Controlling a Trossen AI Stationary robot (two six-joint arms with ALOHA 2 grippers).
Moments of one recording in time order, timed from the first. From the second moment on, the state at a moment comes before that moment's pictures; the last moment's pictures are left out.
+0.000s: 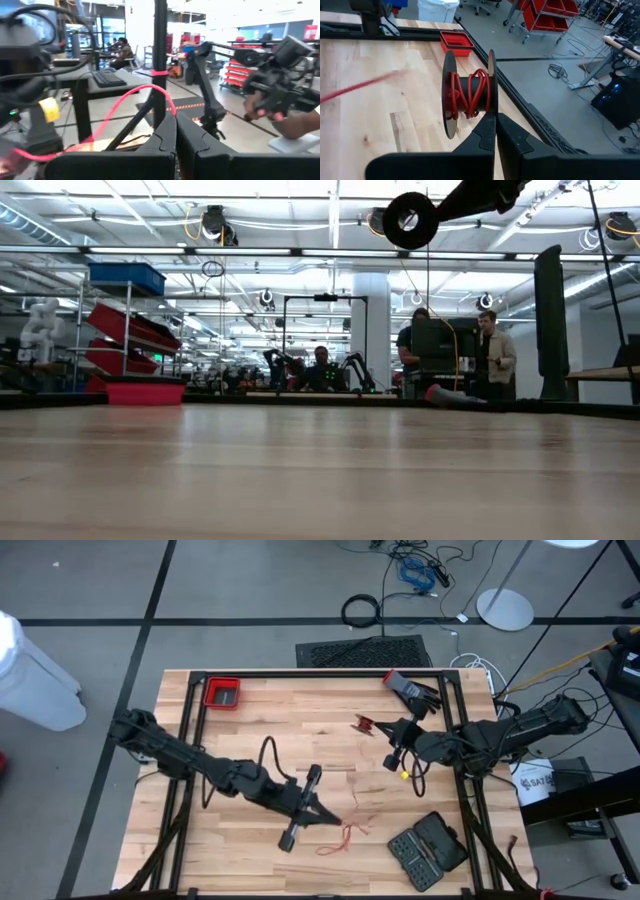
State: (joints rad) left arm -0.40 1.58 1.20 0.51 0.00 0.01; right arm 0.26 1.02 0.87 -0.38 0.81 0.13
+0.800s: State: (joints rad) left arm -0.37 1.58 1.21 0.13 0.00 0.01; right arm 0.26 1.02 0.87 -0.38 0.81 0.14
